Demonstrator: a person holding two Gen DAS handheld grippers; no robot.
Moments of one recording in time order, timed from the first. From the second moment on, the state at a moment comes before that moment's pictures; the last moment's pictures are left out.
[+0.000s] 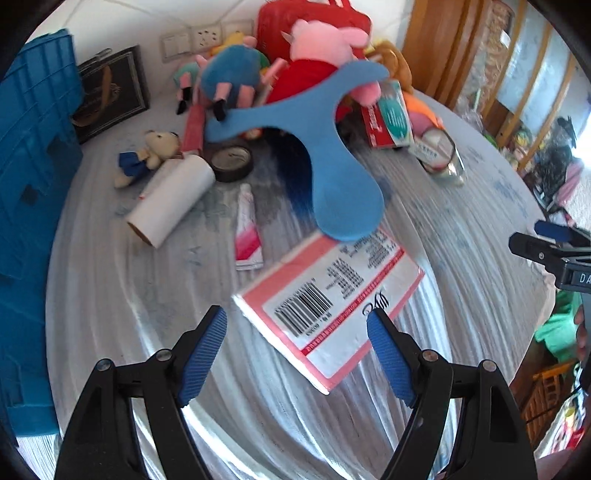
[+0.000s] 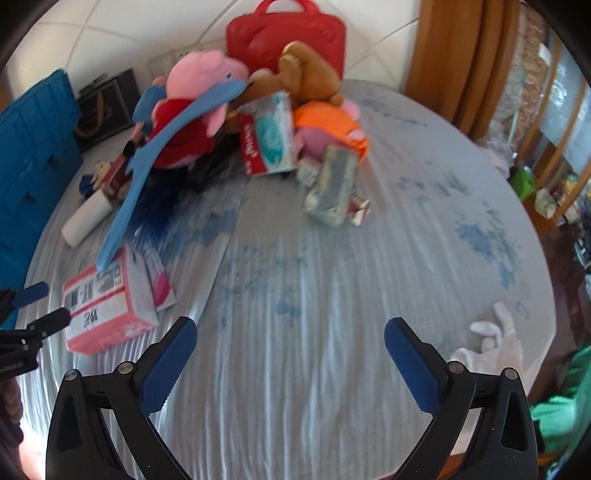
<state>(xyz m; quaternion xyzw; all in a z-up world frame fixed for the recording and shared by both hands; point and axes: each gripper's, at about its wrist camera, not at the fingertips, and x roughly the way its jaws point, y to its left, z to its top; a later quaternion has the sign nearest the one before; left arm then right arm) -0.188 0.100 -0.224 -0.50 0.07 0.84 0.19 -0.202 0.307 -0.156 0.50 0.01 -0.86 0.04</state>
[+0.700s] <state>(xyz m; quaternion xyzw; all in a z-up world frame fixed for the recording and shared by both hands) -0.234 0.118 -0.242 -0.54 0.09 0.82 0.19 -0.218 0.275 -0.187 0.54 0.04 -0.84 0.07</state>
